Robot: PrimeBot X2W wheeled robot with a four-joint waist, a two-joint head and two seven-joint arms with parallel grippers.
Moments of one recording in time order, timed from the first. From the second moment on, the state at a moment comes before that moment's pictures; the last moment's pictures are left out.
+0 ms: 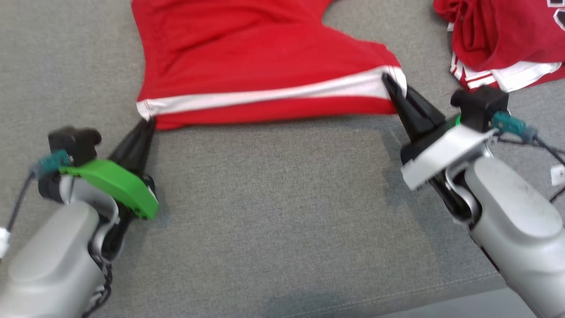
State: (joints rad) left arm -0.69 0.52 -0.77 0.50 -0.99 -0.06 -0.19; right arm -0.71 -0.37 0.59 0.38 0.65 0.13 -0.26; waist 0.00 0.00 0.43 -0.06
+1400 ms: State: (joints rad) left arm -0.37 0.58 -0.78 0.03 -0.96 0.22 -0.17; right arm -0.24 -0.42 0.31 0.13 0.52 0.13 -0.26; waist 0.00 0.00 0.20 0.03
